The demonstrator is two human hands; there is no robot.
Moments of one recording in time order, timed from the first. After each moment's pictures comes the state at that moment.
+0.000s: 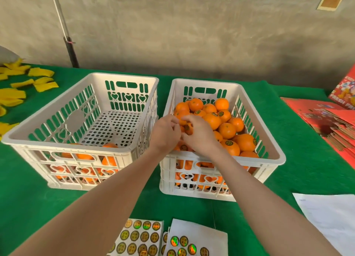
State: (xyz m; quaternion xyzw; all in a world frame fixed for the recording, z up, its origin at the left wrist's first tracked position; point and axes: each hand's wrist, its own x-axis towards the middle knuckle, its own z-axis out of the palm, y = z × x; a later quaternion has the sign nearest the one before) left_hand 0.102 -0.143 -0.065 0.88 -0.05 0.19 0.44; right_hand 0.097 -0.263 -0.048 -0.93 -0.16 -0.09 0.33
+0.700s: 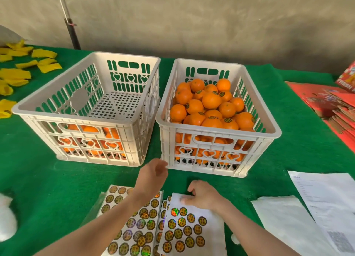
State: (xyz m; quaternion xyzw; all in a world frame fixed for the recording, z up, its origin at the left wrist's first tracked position) left_hand -0.038 -0.122 -0.169 0.88 0.04 -0.01 0.48; right_hand -0.021 -0.307 -0.208 -0.93 -0.11 0.28 0.20
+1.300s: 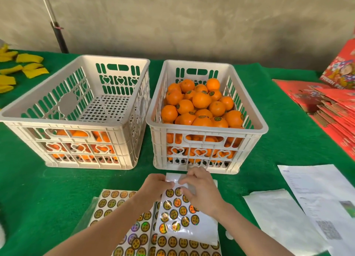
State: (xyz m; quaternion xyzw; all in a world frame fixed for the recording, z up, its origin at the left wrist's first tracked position) left_hand -0.030 -0.147 -0.193 0.77 0.18 -0.23 0.58; right_hand -0.046 -0.318 -0.190 -0.93 -0.23 -0.07 0.29
